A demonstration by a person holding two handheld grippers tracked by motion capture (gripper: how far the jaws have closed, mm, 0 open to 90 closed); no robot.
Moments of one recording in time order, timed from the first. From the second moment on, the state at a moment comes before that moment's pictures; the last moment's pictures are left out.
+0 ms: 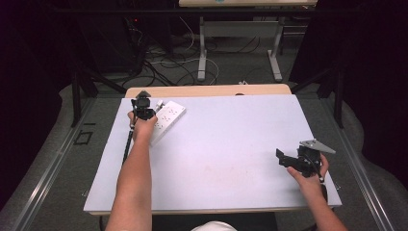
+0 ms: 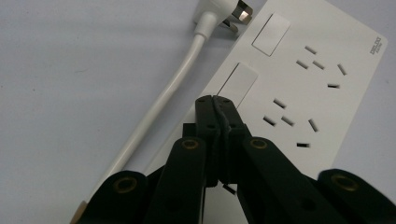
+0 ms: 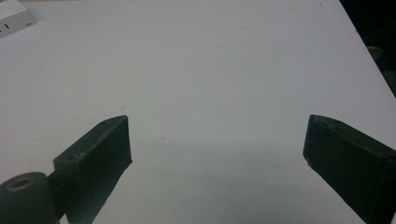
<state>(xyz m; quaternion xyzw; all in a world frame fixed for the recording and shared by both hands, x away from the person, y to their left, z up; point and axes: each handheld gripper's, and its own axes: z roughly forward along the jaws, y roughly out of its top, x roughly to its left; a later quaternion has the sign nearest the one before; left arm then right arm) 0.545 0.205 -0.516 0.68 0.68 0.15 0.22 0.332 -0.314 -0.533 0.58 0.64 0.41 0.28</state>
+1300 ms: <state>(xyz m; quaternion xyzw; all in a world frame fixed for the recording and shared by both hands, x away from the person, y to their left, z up) 0.530 0.199 -0.485 0.70 0.64 0.19 0.27 0.330 -0.321 -0.532 0.59 0.64 0.41 0.28</state>
